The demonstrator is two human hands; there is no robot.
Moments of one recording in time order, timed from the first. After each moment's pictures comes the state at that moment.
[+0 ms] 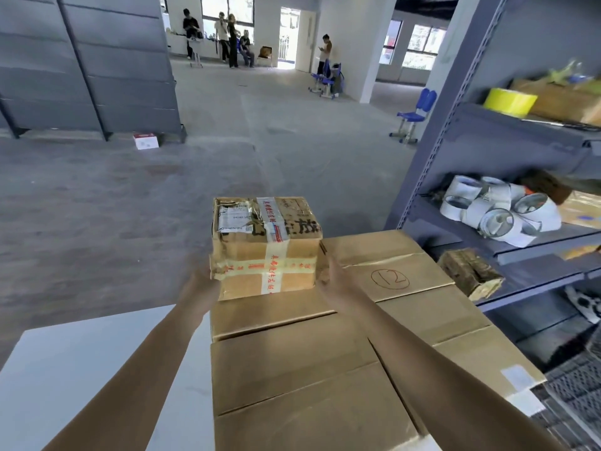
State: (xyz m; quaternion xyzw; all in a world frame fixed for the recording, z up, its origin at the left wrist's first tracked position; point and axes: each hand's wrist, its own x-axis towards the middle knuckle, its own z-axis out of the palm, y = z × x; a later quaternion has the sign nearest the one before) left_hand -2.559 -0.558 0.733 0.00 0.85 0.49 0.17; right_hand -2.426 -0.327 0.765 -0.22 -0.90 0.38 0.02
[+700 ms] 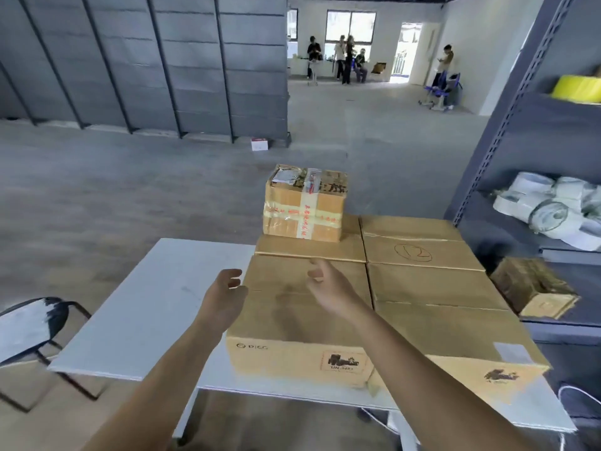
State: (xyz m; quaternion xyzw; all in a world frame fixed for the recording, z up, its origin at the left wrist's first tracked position) left_hand -2.258 -0.590 0.764 -0.10 0.82 0.57 0.06; right_hand -2.271 -0.374 0.748 -0.06 -0.89 0.46 -0.04
